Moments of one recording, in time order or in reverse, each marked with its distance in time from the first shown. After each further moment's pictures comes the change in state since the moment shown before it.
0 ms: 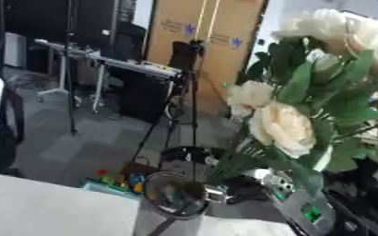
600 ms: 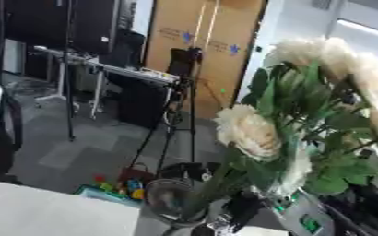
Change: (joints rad) left arm 0.000 -0.002 0.000 0.000 0.000 0.001 -0.002; right arm -0.009 -0.017 0.036 0.002 0.111 -0.001 -0.001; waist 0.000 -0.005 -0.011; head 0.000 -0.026
